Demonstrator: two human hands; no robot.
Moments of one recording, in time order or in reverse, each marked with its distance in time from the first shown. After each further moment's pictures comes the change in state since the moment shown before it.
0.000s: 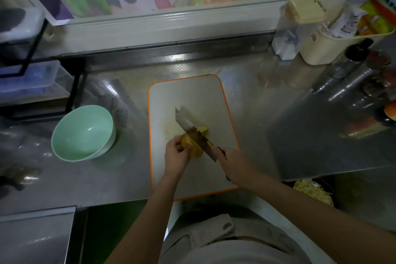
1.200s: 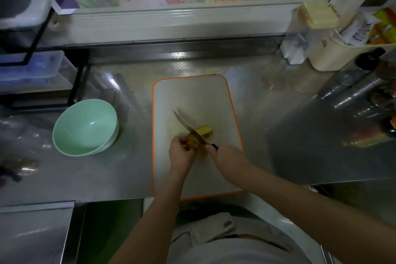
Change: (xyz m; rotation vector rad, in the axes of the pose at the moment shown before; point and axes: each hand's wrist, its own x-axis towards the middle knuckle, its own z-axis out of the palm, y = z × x) left_hand 0.013 -0.003 0.005 0.181 0.130 -0.033; right_hand 0.006 -0.049 -0.011 -0.646 -0.222 -0.023
